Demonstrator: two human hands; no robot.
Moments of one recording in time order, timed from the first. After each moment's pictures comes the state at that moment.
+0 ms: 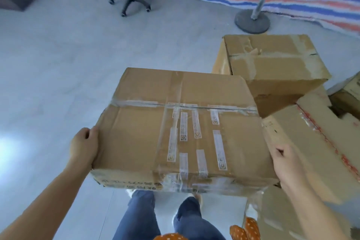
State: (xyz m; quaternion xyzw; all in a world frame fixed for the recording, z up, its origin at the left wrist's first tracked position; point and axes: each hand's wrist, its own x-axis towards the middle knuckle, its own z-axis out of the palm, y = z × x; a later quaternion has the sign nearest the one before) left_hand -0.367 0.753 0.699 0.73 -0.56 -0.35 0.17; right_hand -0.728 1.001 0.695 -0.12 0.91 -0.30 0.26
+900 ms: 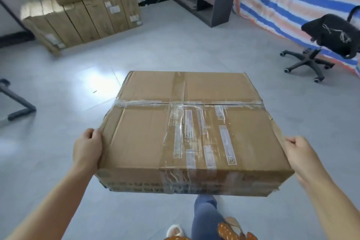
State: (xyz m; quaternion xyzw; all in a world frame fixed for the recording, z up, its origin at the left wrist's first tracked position) left_hand 0.093 0.666 0.745 0.89 -0.22 -0.17 0.36; right_hand -0.346 0.522 0.722 -0.50 0.75 -0.23 0.35
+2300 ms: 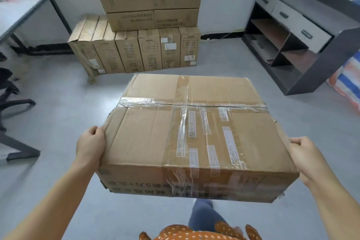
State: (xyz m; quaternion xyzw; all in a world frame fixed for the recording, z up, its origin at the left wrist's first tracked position) left_hand 0.602 0.022 0.759 0.89 -0.07 -0.11 0.44; right_hand 0.238 -0.273 0.752 -0.63 0.62 -0.18 0.43
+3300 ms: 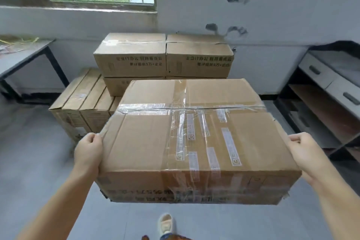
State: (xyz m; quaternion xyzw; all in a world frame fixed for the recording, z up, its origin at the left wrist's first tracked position) left_hand 1.121 -0.483 0.768 0.88 -0.02 -0.02 0.48; right_hand 0.809 -0.824 0.802 -0.69 0.51 -0.21 0.47
